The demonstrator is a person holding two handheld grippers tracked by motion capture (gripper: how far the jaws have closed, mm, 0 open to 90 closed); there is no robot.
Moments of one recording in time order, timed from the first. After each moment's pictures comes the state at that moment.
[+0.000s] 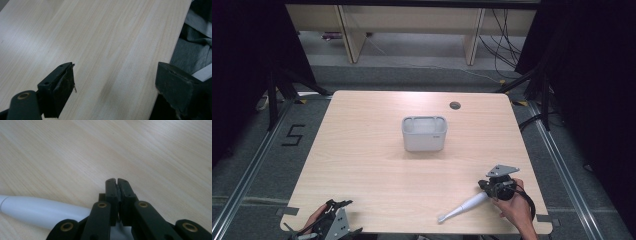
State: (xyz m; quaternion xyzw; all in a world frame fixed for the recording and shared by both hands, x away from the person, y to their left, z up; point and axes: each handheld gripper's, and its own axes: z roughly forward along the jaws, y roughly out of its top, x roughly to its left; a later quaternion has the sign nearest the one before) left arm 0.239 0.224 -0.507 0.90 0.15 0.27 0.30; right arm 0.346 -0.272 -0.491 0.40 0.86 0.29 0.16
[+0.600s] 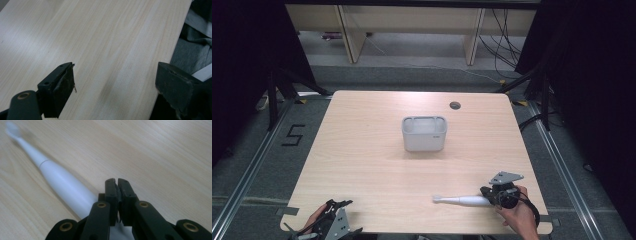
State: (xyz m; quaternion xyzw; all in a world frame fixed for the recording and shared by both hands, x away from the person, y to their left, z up) left arm 0.239 0.224 -0.507 0.91 0.14 0.27 0.30; right arm 0.324 -0.275 -0.489 0.40 0.86 0.29 0.15
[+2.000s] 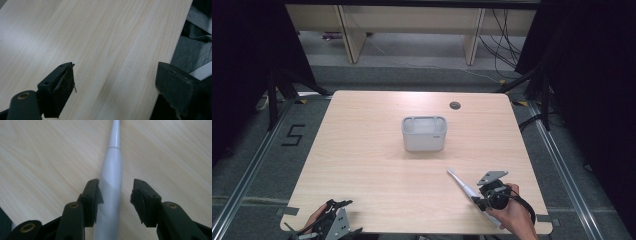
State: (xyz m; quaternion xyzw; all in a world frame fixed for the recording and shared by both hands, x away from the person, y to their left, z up) left arm 0.240 0.224 -0.508 0.91 0.14 0.26 0.30; right arm 0.321 -0.243 -0.468 0.38 0.89 0.22 0.12
